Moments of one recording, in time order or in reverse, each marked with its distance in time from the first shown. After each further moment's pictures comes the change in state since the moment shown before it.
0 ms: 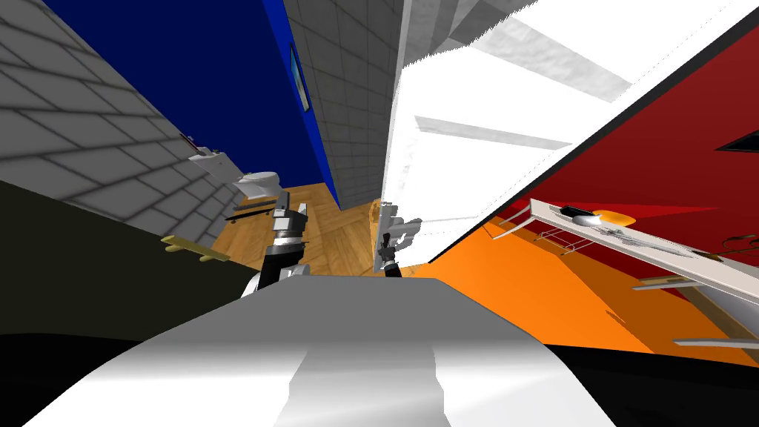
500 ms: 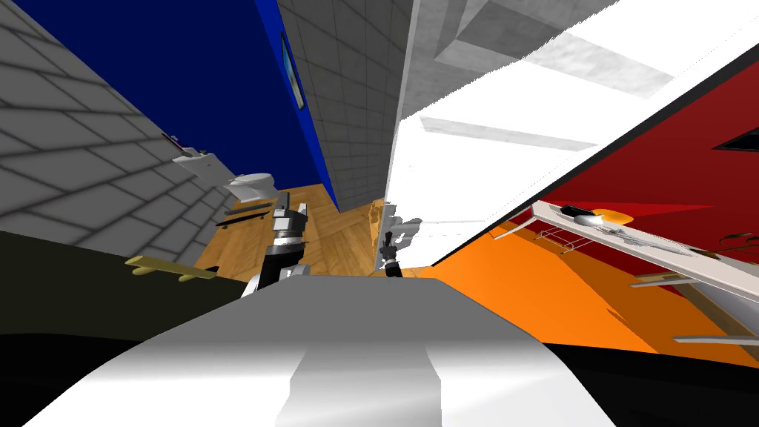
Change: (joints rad) arm -0.018 0.025 -0.049 0.028 -0.022 -0.013 0.014
